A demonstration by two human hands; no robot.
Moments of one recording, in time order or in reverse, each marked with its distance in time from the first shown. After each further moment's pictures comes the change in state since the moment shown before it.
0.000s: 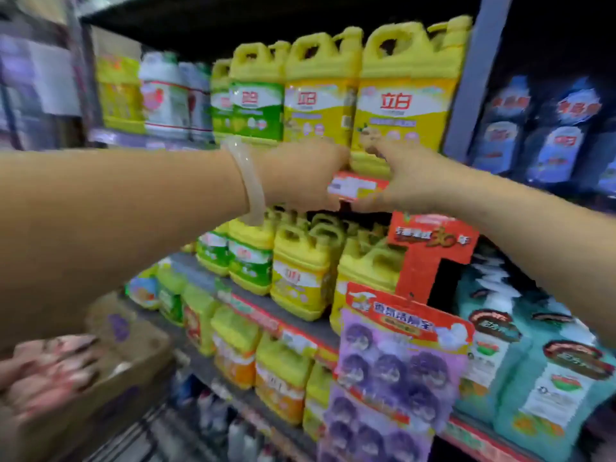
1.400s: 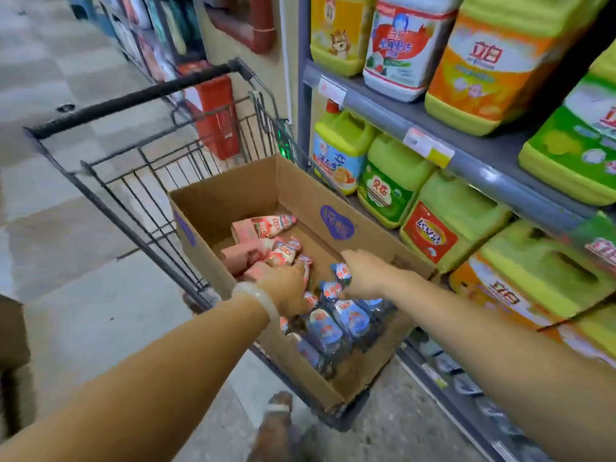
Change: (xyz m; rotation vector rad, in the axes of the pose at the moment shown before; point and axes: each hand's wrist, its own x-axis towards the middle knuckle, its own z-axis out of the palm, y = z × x) left_hand -0.392 -0.520 0.435 -0.324 -0.885 -0.640; right_hand 0.244 -0.466 0.592 0.172 -0.984 -0.089
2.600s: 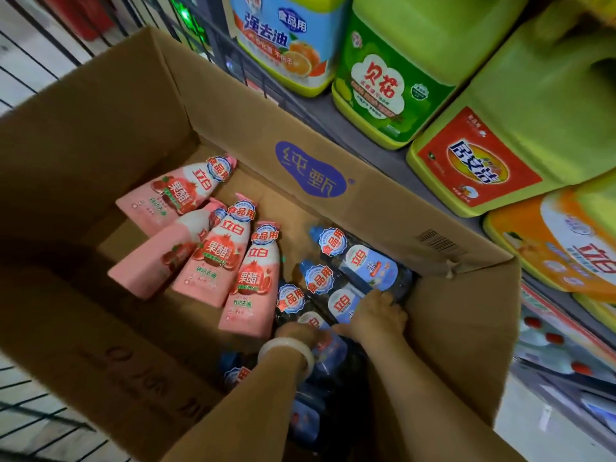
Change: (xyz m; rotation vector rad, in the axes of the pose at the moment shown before) left_hand 0.175 0.013 0.195 -0.923 -0.876 -0.745; right_hand 0.165 0.079 0.176 0.218 -0.387 0.791
